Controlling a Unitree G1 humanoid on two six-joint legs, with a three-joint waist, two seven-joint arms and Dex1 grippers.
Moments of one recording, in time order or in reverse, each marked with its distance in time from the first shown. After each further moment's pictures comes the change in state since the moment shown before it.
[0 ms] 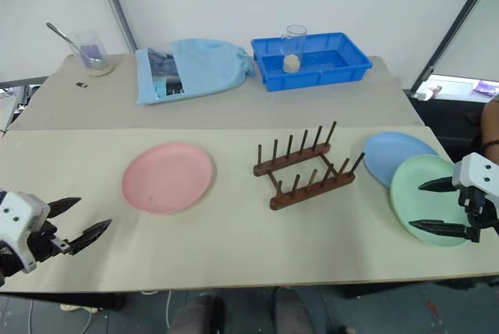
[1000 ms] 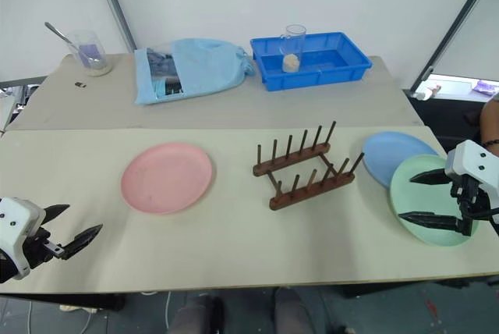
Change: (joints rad) left arm 0.084 -0.012 0.081 0.042 0.050 0.017 0.058; right arm 0.028 -0.013 -0.055 -0.195 0.051 0.216 -0.052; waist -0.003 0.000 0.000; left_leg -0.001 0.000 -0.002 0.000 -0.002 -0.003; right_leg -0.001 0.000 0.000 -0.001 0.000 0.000
